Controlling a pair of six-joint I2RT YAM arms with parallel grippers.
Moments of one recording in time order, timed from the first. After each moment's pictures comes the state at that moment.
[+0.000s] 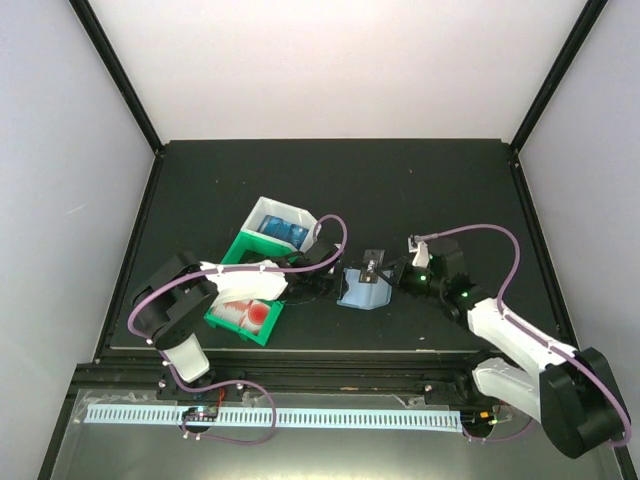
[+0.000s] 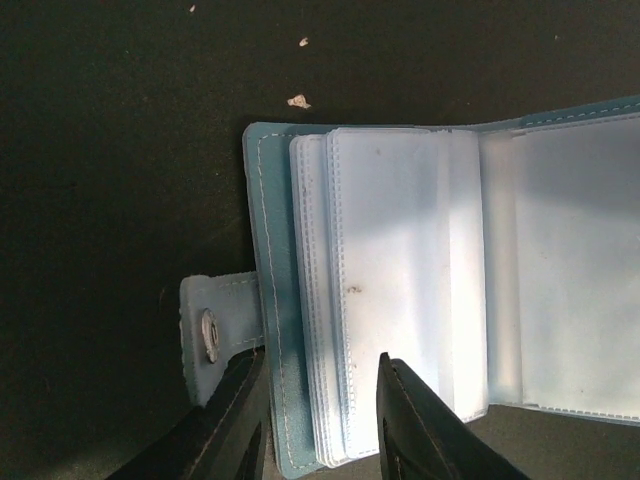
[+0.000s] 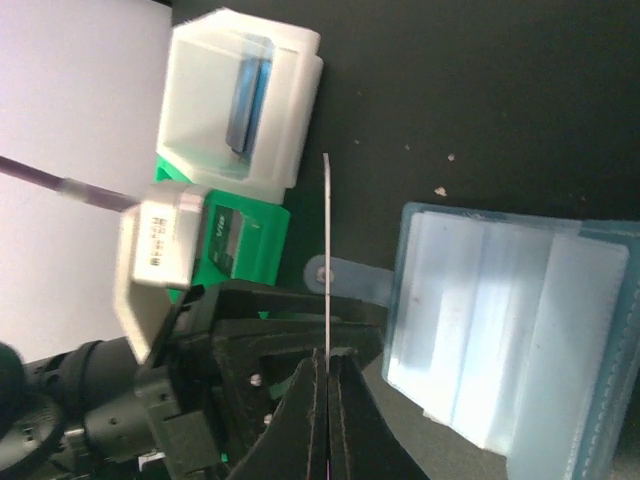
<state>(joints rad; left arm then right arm) -0.89 1.69 0.88 -0.14 0.08 -0.75 0.42 1.02 0.42 0.02 -0.50 0.91</state>
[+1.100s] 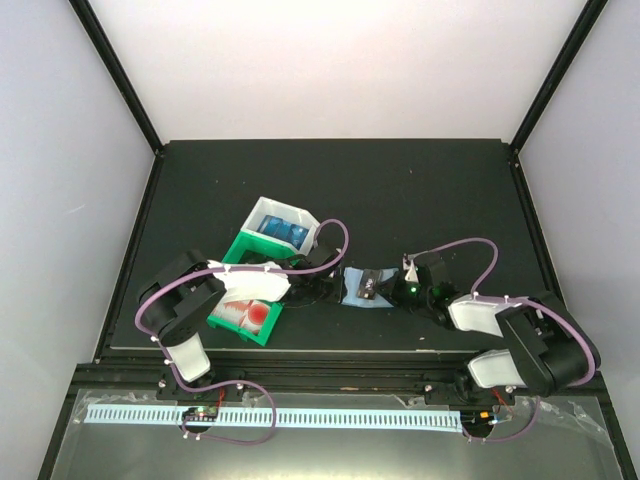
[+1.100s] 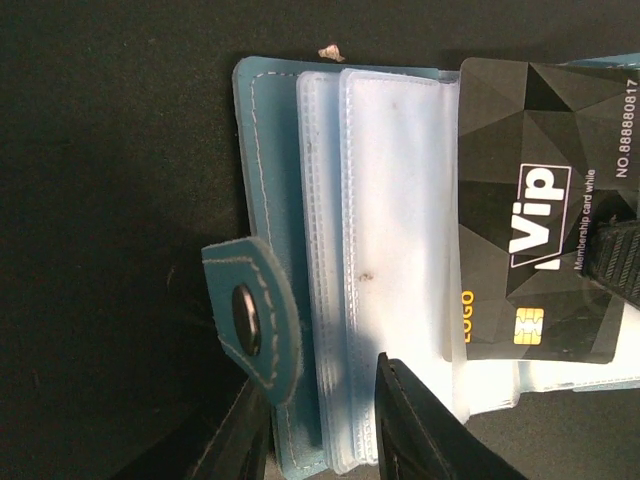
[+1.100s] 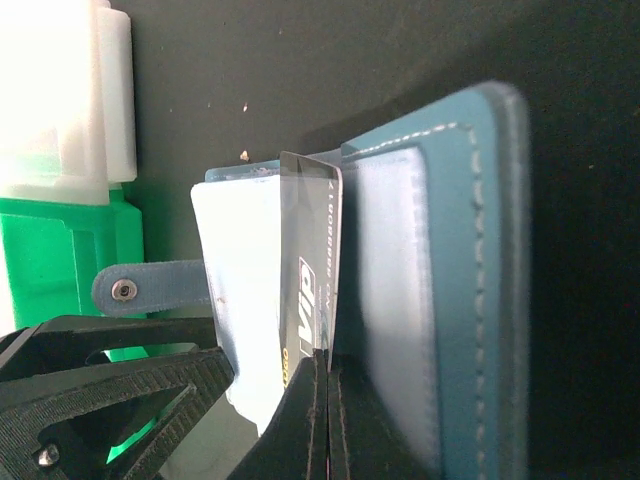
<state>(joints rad) -0.90 1.73 0.87 -0.13 0.09 -0.76 0.45 1.36 0.29 0.32 -0.44 1.00</state>
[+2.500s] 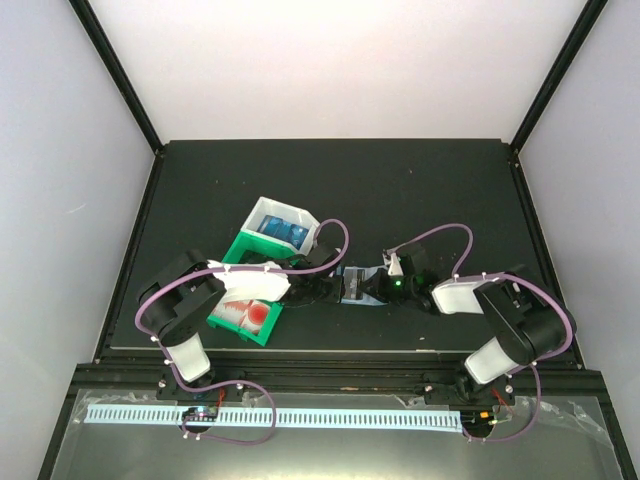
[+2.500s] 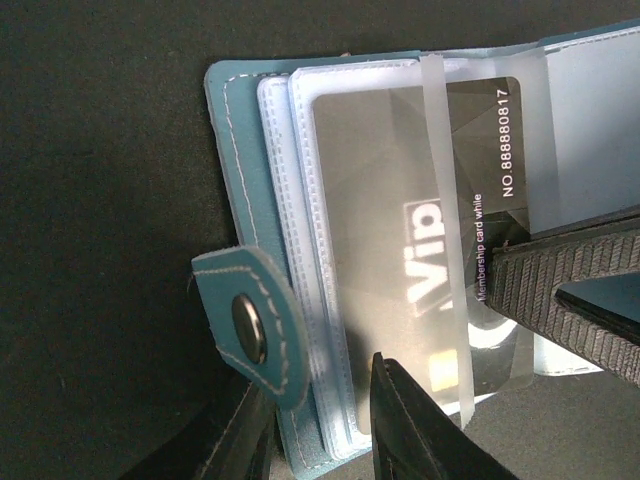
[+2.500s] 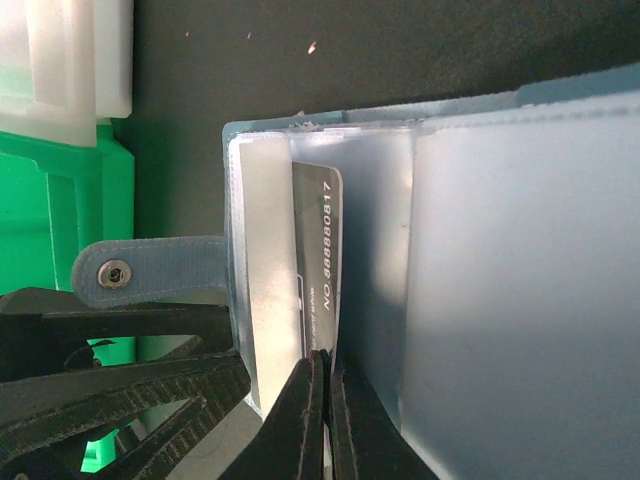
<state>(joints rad) -0.90 1.73 0.87 -0.14 0.07 -0.74 0.52 1.55 0.43 0.31 -0.52 0.88</state>
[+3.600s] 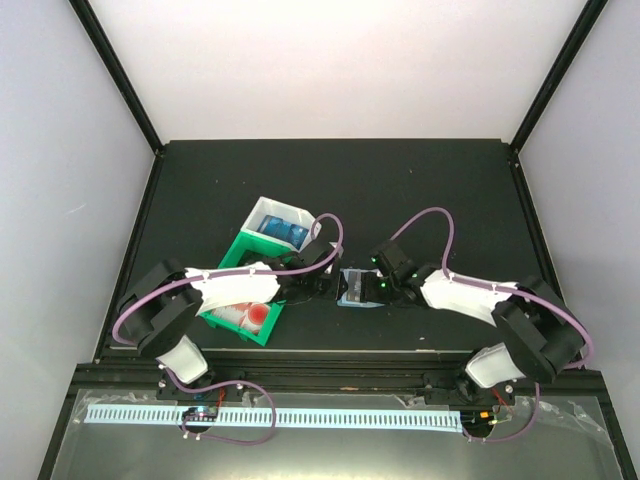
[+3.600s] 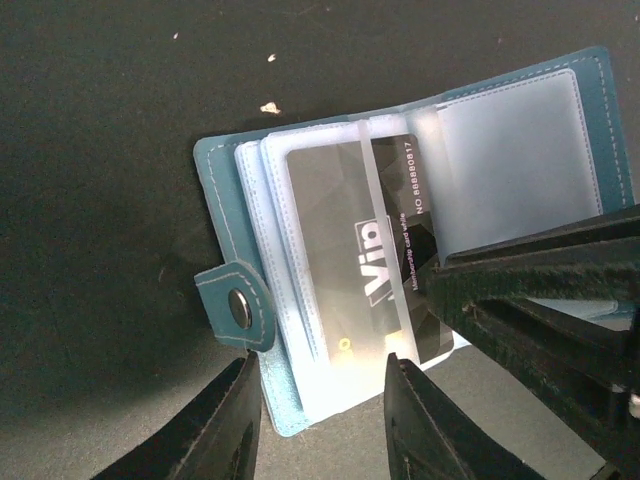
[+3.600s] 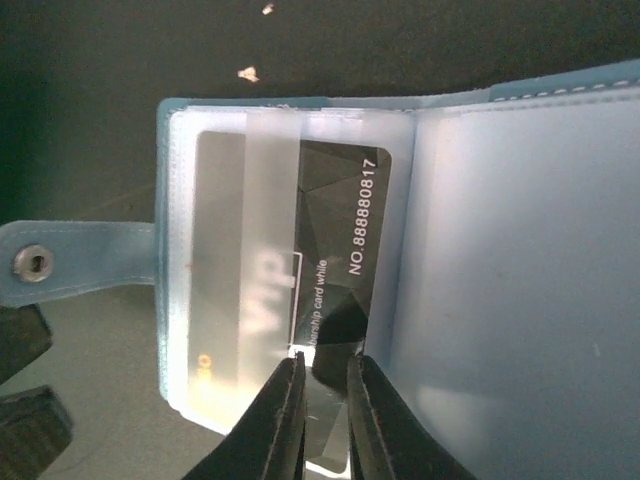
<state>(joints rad) -0.90 1.61 0.86 -0.17 0.08 -0.71 0.71 1.43 0.64 -0.25 -0.11 0.77</state>
